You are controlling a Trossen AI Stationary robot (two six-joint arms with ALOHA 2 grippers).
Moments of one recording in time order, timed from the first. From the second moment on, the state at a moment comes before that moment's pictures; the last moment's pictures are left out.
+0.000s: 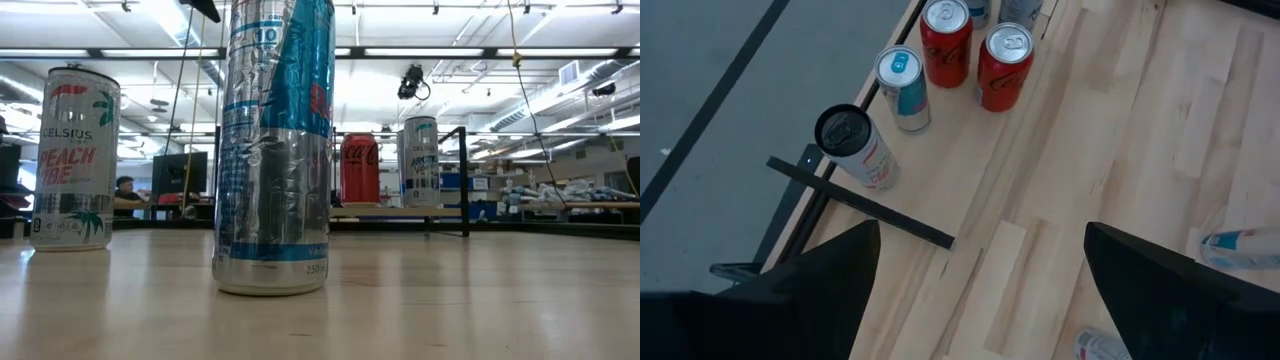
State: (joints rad) left arm 0.58 1.50 2.14 -1.57 0.10 0.14; right arm 0.21 1.54 1.32 -0.10 -0.31 0.03
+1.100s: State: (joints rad) left arm 0.58 1.50 2.14 -1.57 0.10 0.18; right arm 0.28 1.90 1.32 -0.11 -0.38 -0.31
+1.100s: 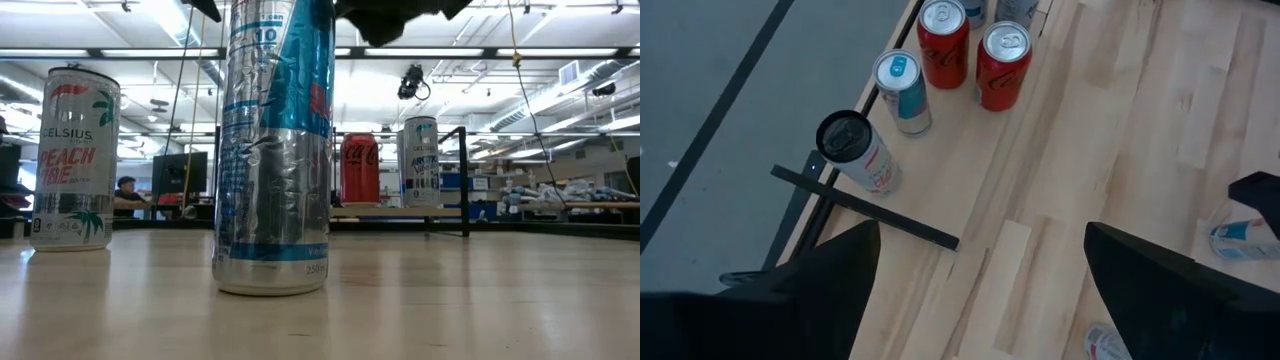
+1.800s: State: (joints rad) left arm 0.58 1.50 2.03 -1.57 0.10 0.20; right arm 0.31 1.93 1.32 -0.03 -0.35 -0.32
